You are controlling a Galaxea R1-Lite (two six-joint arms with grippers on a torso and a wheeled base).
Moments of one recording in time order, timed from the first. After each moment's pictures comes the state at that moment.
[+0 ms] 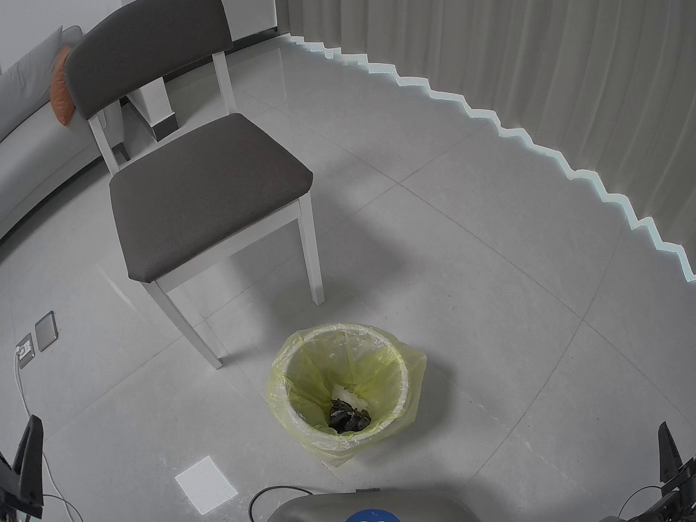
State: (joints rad) left arm 0.11 0.19 -0.21 -0.25 -0.38 -0.03; right arm 0.00 0.01 -0.02 -0.05 -0.05 0.05
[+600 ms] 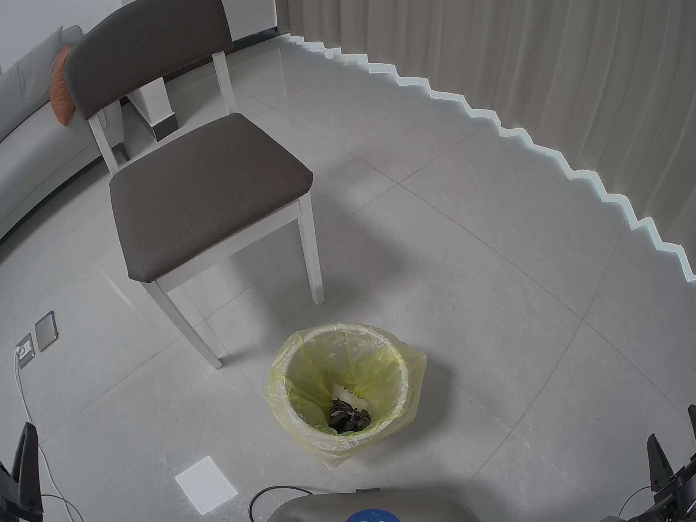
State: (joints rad) left arm 0.13 0.12 -0.21 -0.22 -0.37 -0.04; right arm 0.00 0.01 -0.02 0.00 0.02 0.00
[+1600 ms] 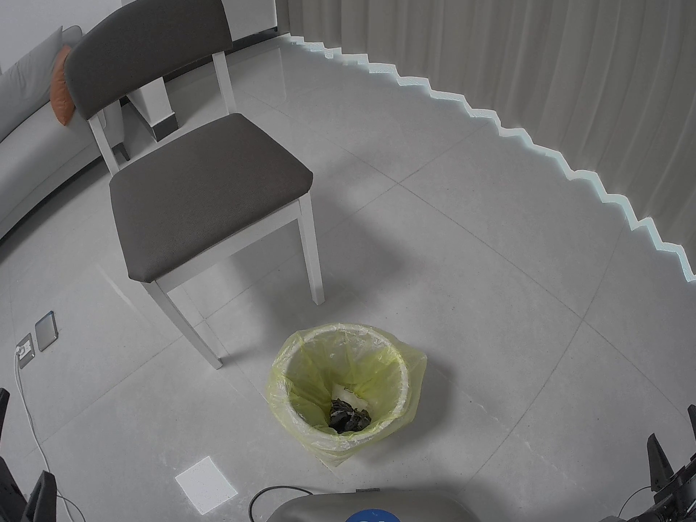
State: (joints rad) left arm 0.09 0.09 -0.20 -0.21 -0.54 -0.14; right arm 0.00 0.01 -0.02 0.00 0.02 0.01
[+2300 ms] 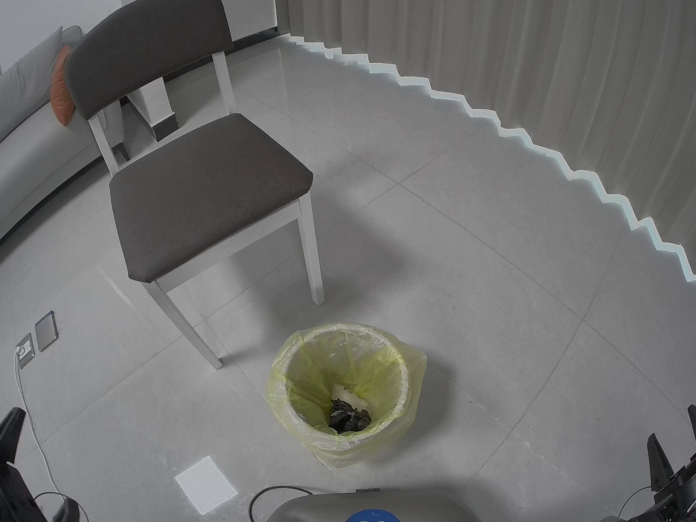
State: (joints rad) left arm 0.02 0.04 -0.10 -0.29 -0.54 -0.12; right arm 0.00 0.02 -0.02 0.00 0.02 0.01
